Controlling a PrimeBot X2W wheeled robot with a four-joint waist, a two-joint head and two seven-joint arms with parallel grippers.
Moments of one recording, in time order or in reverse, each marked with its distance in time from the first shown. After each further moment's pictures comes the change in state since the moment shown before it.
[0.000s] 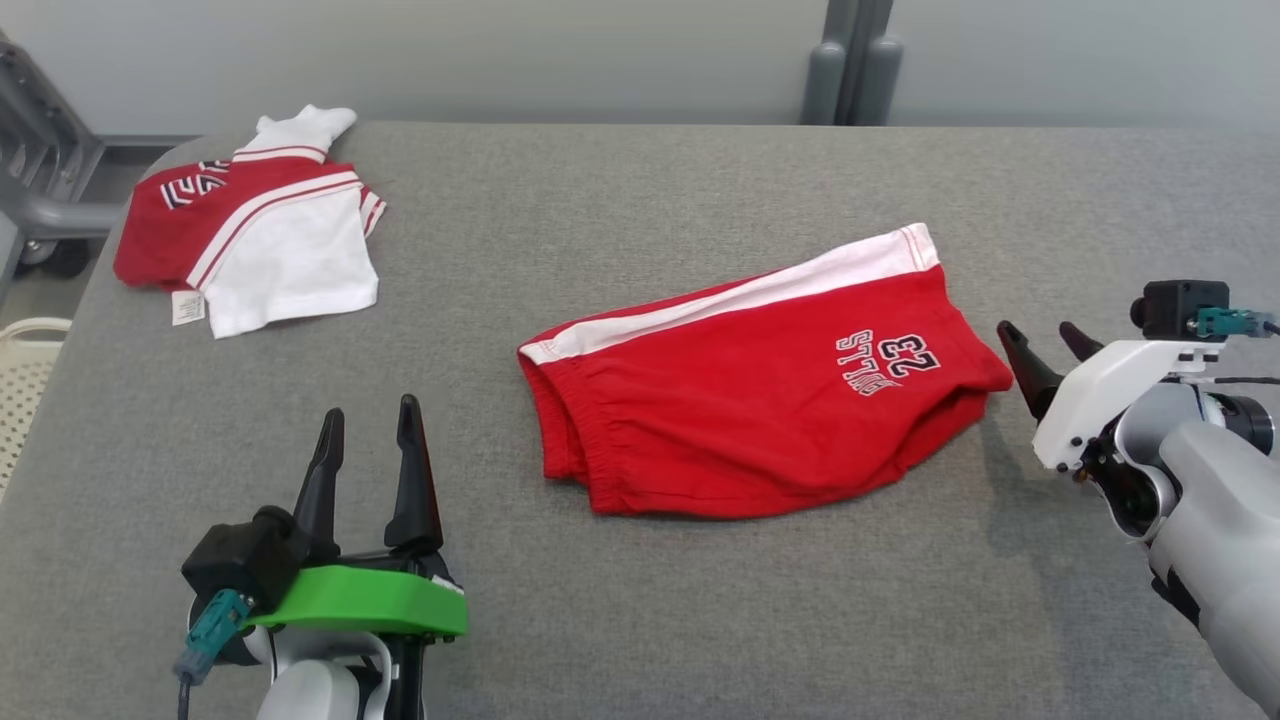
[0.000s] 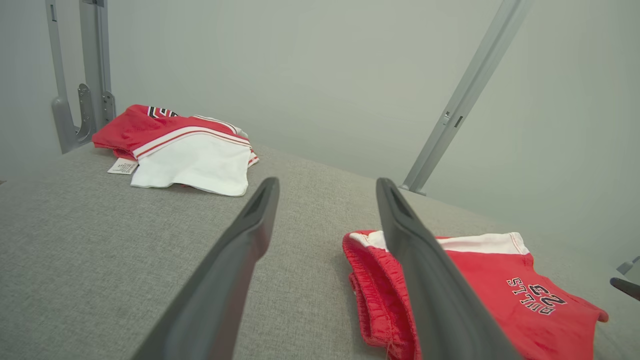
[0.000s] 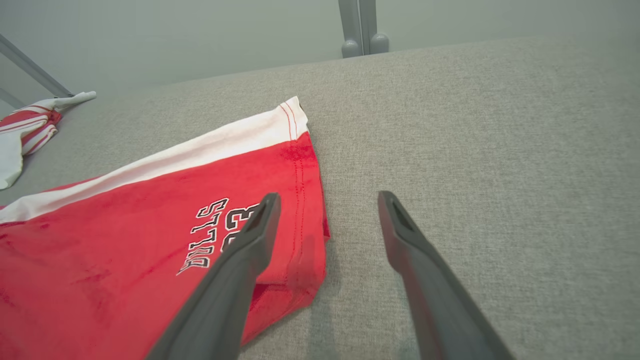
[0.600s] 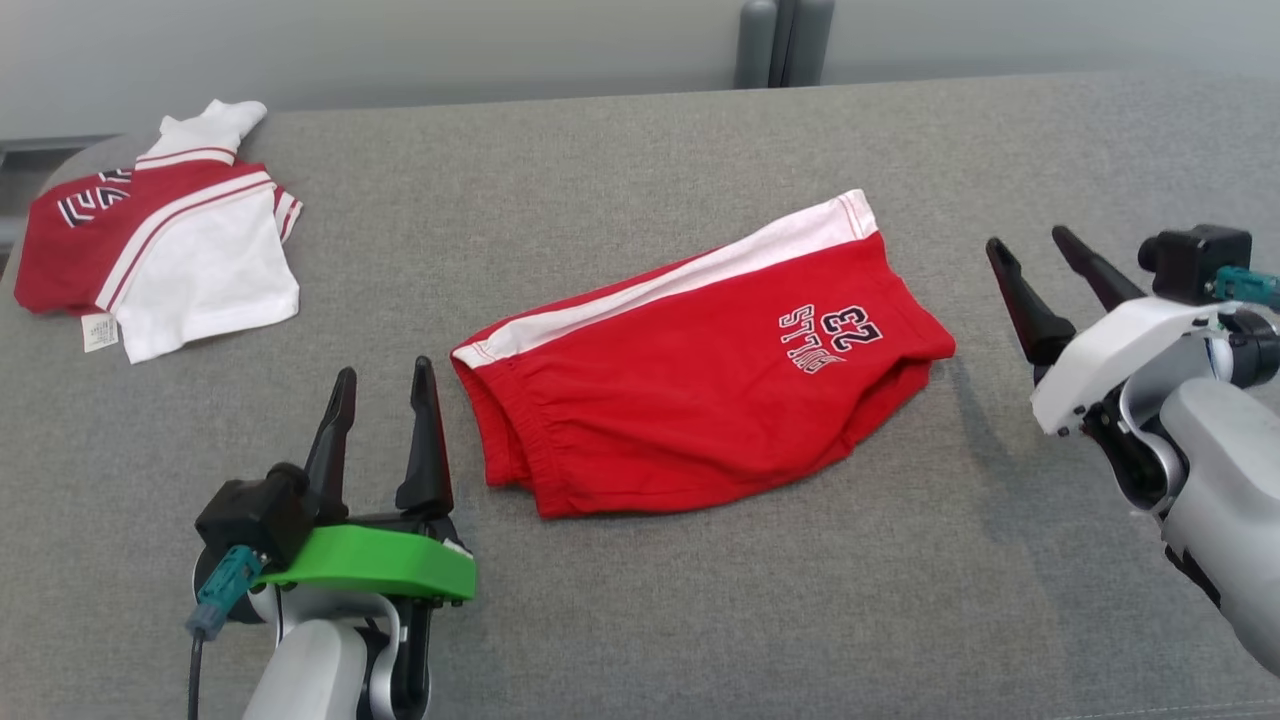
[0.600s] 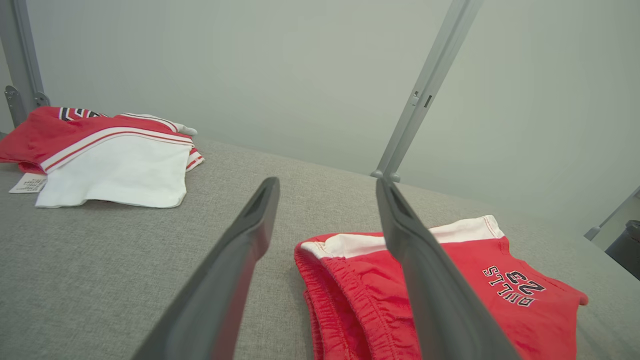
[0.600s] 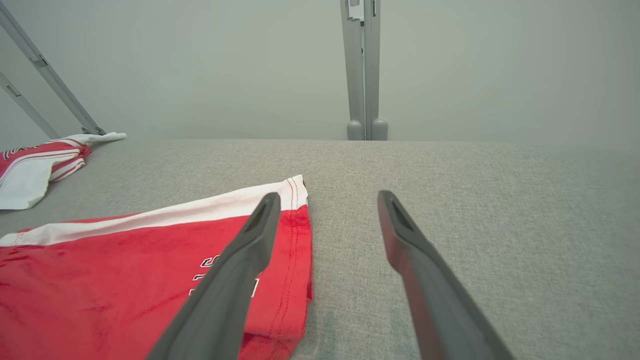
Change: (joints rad) left arm -0.090 0.033 -0.071 0.032 -0.019 0.035 0.000; right arm -0.029 -0.077 0.045 -0.199 -0.069 0.000 -0.152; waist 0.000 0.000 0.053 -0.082
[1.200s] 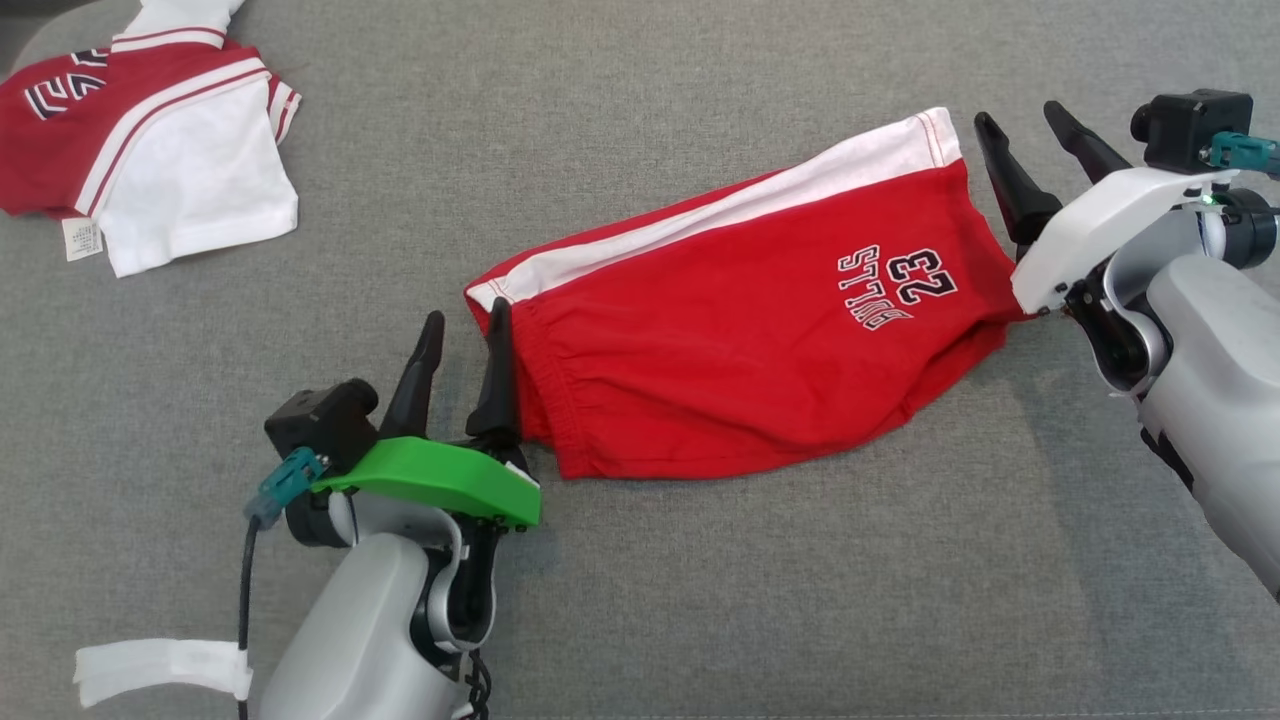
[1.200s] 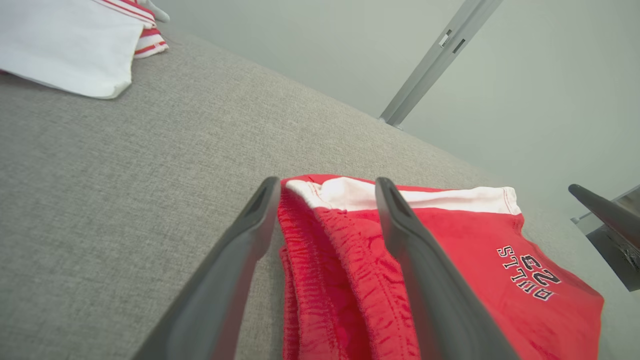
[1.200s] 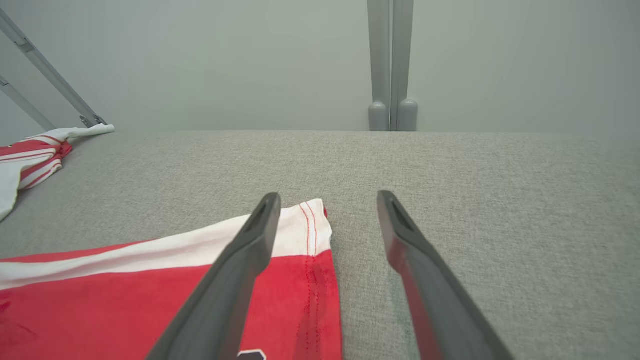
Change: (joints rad) left arm -0.197 -0.025 -0.165 0.180 -0.260 0.021 0.000; right arm -0.211 0.082 0.001 0.137 -0.013 0.000 0.040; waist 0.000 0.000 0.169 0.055
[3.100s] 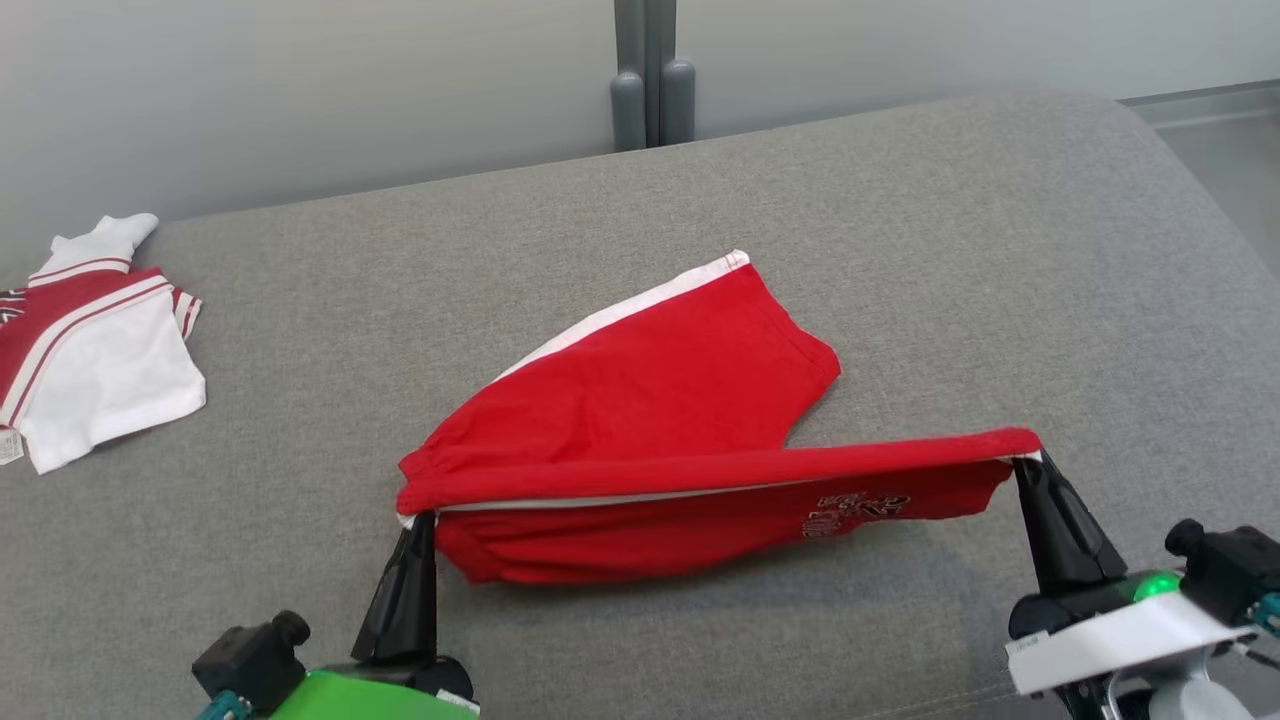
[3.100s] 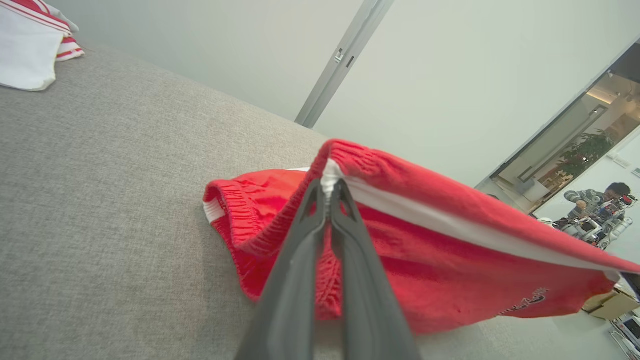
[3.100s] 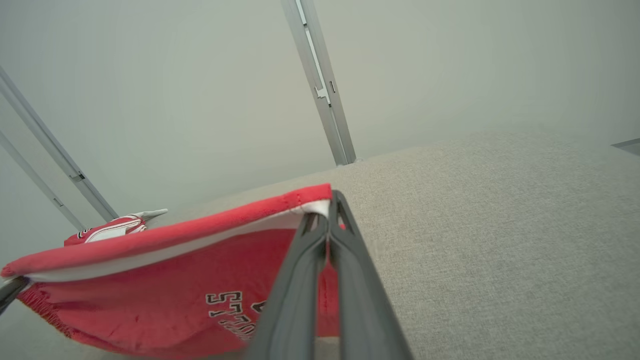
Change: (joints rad) left arm 0.479 0.019 0.196 -0.268 0.082 -0.203 0.002; right arm 1.041 0.206 -0.598 -0.919 -0.391 0.001 -0.024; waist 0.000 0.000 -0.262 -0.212
